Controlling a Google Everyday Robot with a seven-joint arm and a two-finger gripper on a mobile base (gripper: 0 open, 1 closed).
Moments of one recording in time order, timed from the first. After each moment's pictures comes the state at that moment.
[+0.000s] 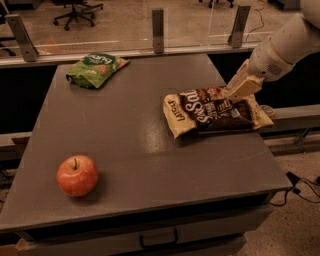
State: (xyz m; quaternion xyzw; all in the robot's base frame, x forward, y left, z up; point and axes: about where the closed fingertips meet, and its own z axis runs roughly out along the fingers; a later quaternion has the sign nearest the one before) arm 0.631 -0.221 0.893 -0.60 0.75 0.06 0.26
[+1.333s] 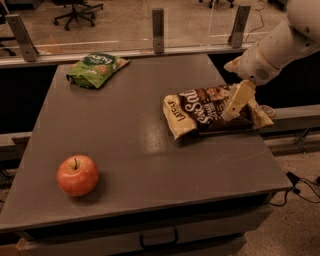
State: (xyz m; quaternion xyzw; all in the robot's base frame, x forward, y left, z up) arm 0.633 -0.195 0.879 -0.61 0.74 0.09 0.26
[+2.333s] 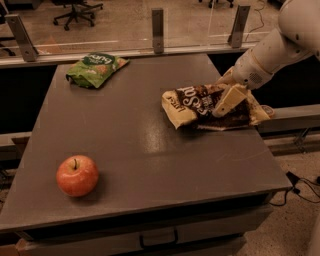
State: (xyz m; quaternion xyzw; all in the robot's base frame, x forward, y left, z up) arm 0.643 -0.189 0.858 -0.60 0.75 0.12 0.26
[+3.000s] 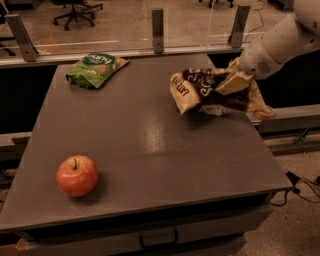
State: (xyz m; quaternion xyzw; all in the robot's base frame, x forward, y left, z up) arm 0.641 -0.192 0.900 -0.59 0.74 0.10 0.30
